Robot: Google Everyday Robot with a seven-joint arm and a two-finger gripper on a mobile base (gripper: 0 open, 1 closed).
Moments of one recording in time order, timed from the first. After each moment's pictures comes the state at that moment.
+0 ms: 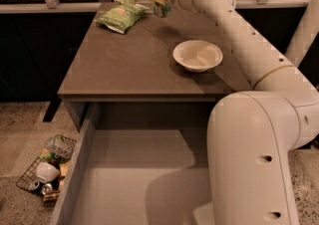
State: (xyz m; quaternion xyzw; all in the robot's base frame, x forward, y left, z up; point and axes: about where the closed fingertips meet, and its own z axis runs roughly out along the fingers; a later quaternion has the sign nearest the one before) arm 0.941 -0.033 0.941 -0.24 0.73 0.17 0.62
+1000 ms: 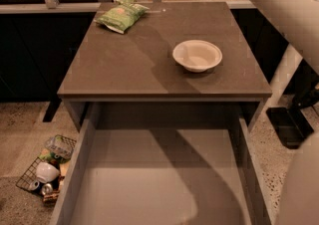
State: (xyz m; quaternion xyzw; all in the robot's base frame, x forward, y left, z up) arm 0.824 -0.041 1.094 -0.23 0.69 0.10 0.67
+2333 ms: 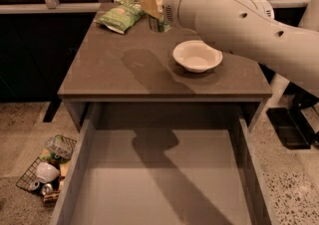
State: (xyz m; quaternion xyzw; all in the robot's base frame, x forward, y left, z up) arm 0.698 -0.006 1.010 -0.25 0.71 0.12 0.64
